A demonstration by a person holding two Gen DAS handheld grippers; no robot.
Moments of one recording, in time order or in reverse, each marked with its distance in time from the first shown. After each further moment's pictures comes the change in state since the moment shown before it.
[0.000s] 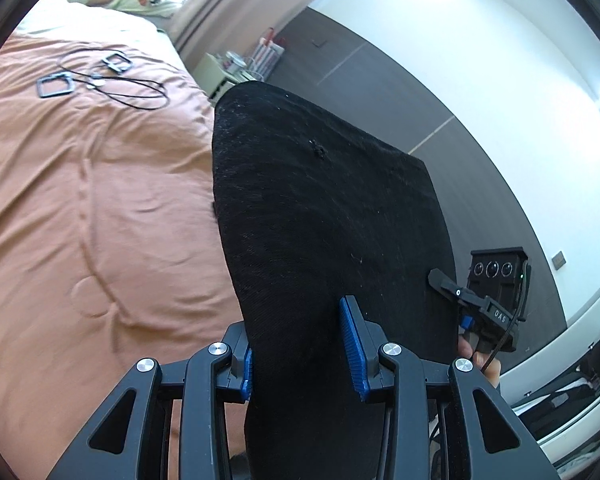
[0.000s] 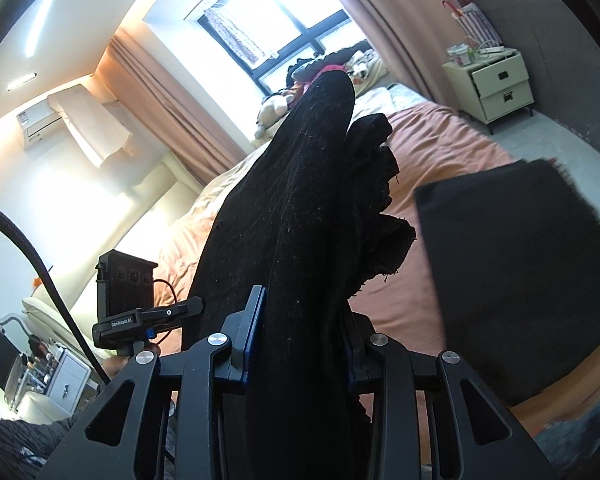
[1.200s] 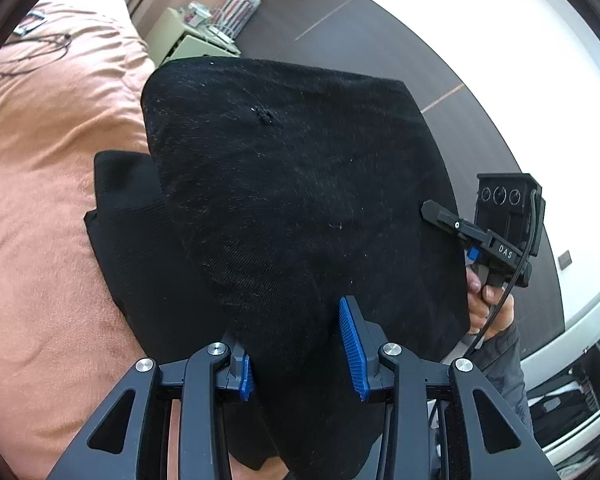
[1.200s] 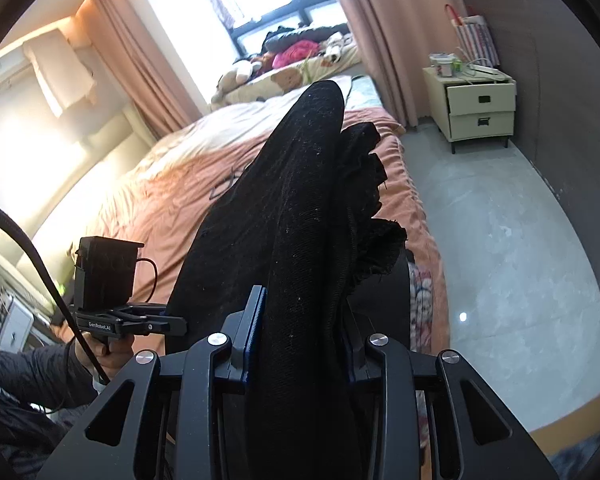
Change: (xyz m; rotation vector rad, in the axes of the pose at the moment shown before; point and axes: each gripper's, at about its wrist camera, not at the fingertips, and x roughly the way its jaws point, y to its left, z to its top) left arm 0.221 -0.022 0.055 -0.012 0.123 -0.080; right arm -0.034 -0.008 0.103 -0.179 0.177 -0.164
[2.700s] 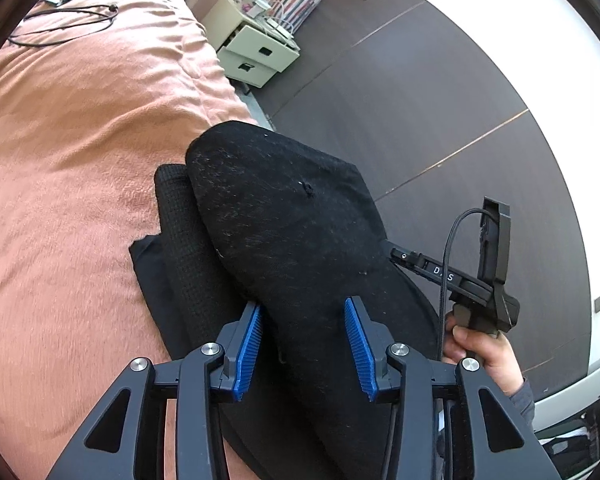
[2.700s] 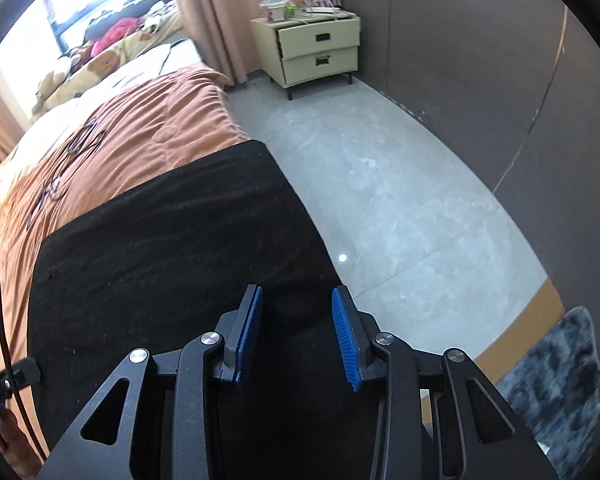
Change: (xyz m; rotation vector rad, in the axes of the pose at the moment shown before) left arm 0.040 0.058 0.037 -0.107 0.012 0.164; right arm 0.082 0.007 0.006 0.340 0.107 -0.570
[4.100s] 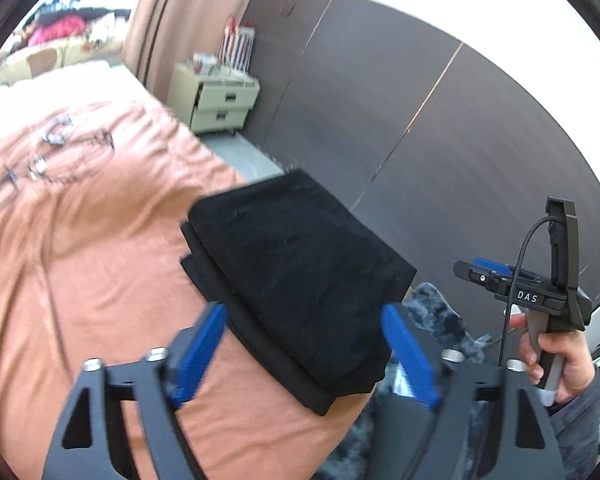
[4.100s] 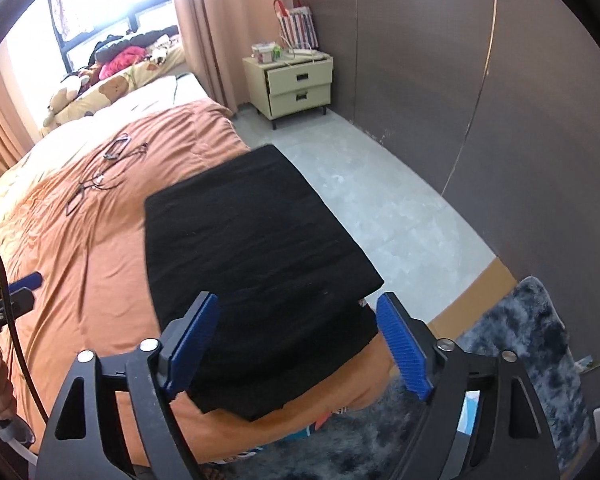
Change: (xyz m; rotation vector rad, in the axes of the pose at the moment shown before) left arm -0.163 -0.120 -0.064 0.372 -0.062 0.175; right arm -0.208 0.058 -0.117 -0.001 -0.136 -0.091
